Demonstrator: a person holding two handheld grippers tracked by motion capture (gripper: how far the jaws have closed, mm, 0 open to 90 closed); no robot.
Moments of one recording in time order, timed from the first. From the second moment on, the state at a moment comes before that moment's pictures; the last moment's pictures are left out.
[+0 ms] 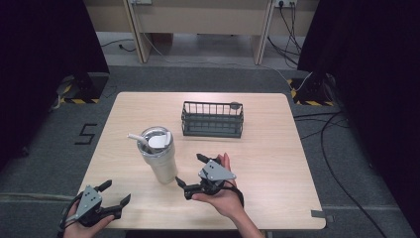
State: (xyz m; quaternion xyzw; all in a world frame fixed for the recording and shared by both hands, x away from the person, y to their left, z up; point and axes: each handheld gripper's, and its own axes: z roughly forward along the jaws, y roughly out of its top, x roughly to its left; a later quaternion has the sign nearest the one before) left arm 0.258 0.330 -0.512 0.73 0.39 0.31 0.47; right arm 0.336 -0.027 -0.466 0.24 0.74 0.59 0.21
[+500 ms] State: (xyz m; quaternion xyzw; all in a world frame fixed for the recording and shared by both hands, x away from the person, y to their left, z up) left arm 0.258 0.330 -0.511 0.73 0.39 0.31 0.47; right arm 0.356 0.005 -0.476 0.24 0.75 0.58 0.20
